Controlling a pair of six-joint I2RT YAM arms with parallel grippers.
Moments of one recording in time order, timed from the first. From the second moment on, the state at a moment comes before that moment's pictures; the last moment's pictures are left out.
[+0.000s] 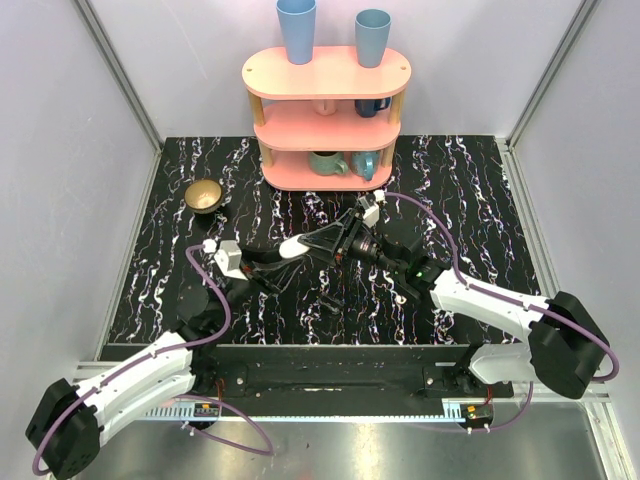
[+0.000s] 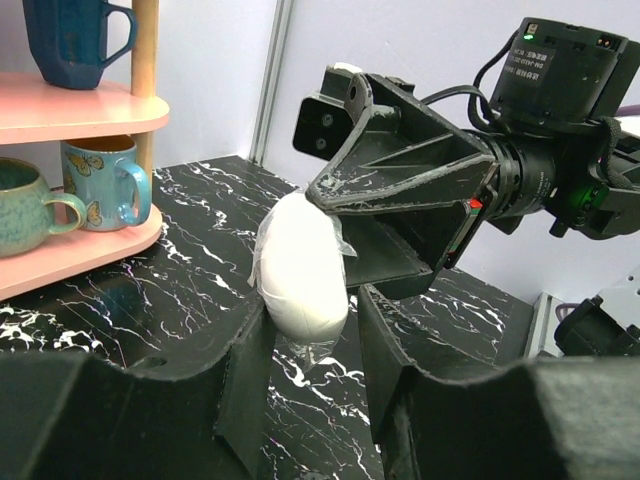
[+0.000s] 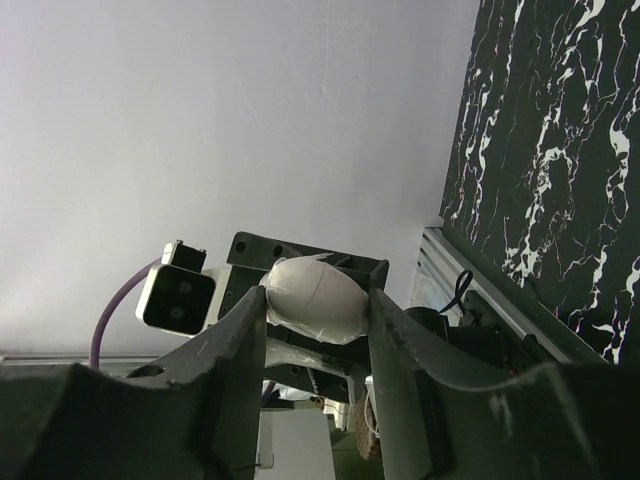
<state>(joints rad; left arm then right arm) -0.70 0.67 0.18 0.84 0.20 -0.34 0.82 1.29 0.74 0.53 -0.28 1.44</state>
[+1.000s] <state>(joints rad) -0.70 0.69 0.18 0.89 0.18 -0.37 0.82 1.29 0.74 0.53 -0.29 1.43</state>
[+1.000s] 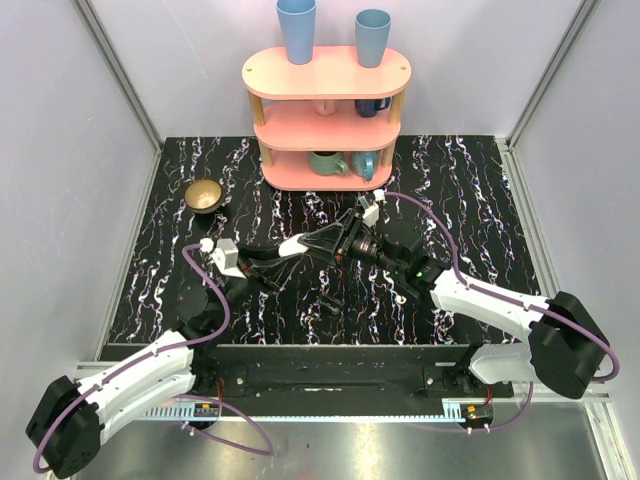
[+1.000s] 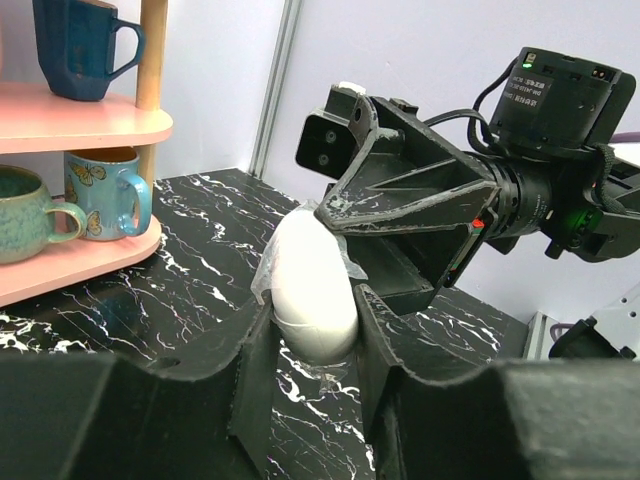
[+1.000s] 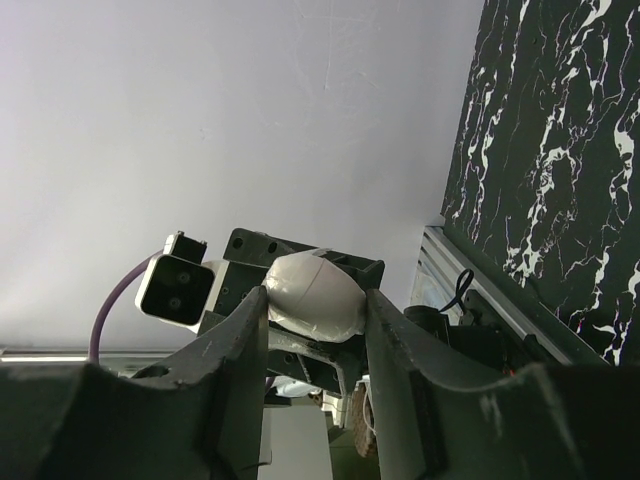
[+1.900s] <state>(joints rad) -0.71 0.71 0.19 0.89 0.23 -0.36 0.82 1.29 0.74 0.56 -0.32 1.44</state>
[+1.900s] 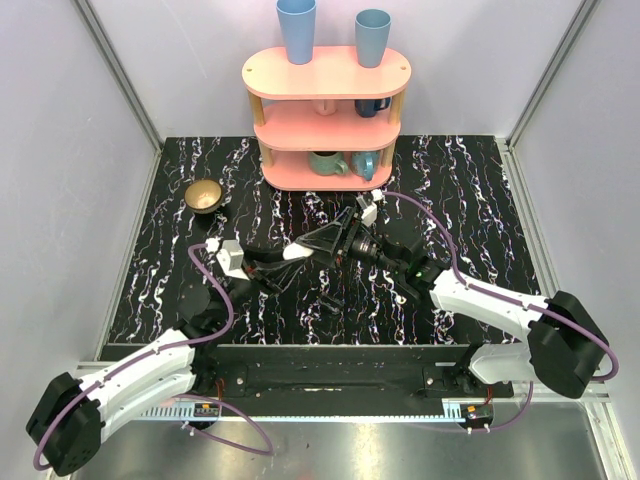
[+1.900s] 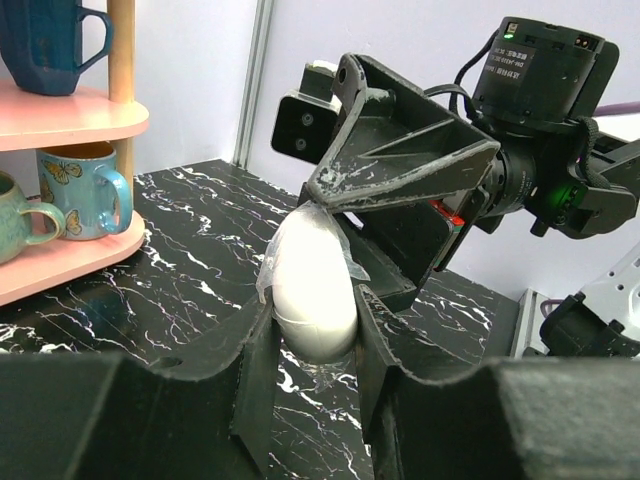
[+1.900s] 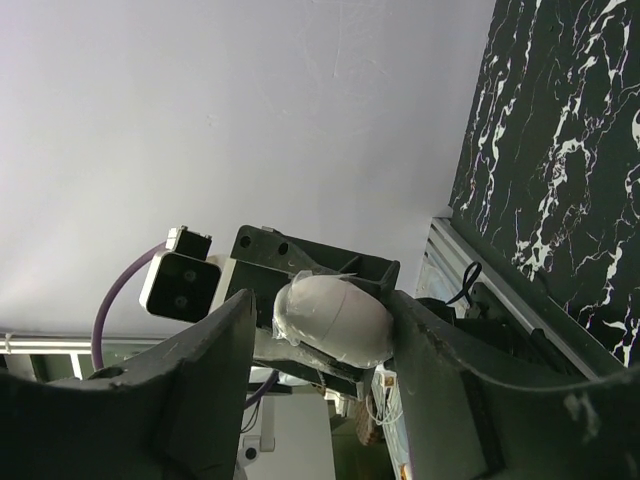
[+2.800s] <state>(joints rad) -0.71 0.68 0.22 0.91 0.22 -0.30 0.83 1.32 0.69 0.69 -0.33 1.48</state>
